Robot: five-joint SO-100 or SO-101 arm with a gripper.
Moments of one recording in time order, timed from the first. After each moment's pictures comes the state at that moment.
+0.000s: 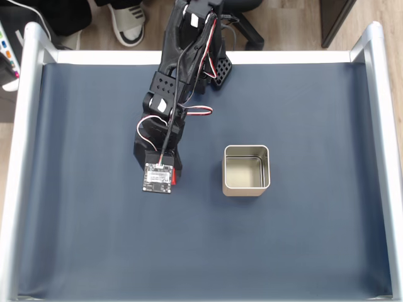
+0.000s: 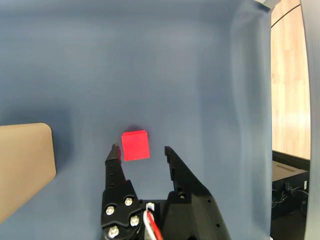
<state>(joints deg) 20.8 115.0 136.4 29.8 -112.4</state>
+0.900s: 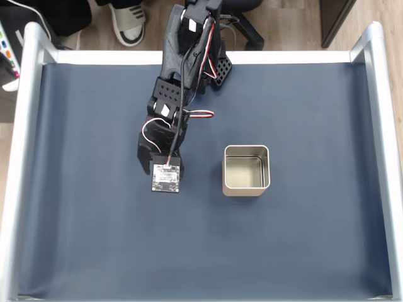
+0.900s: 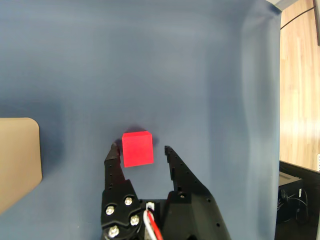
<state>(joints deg) 20.0 110.7 143.2 17.1 -114.8</state>
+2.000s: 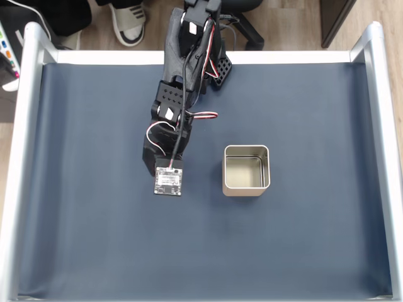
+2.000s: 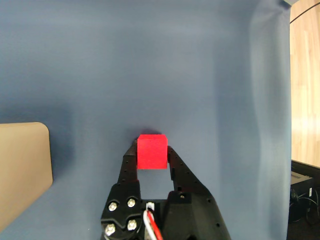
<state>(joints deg) 17.4 109.2 142.1 19.4 -109.9</state>
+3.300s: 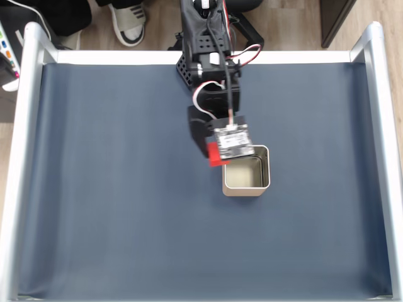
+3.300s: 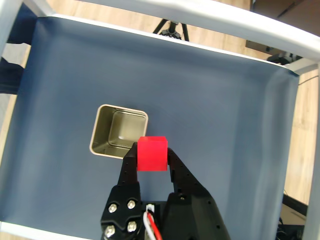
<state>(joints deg) -11.2 132.5 113.4 74.1 -94.4</state>
